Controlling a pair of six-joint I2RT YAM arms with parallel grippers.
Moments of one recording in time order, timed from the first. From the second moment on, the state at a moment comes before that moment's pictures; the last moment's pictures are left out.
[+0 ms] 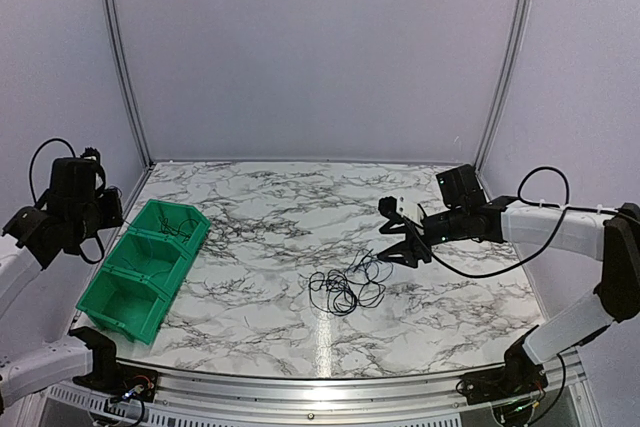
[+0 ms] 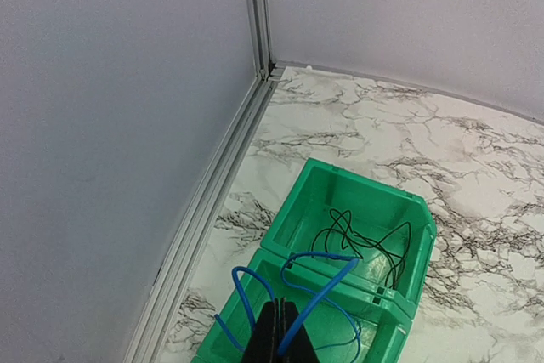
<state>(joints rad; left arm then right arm) -0.28 0.78 0.83 -0.64 -0.52 -0.25 0.47 1.41 0.84 -0.22 -0.66 -0.69</state>
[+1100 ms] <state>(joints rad) -0.24 1.10 0.61 -0.55 -0.28 -0.72 0.47 1.42 0.85 -0.27 -0.66 -0.73</state>
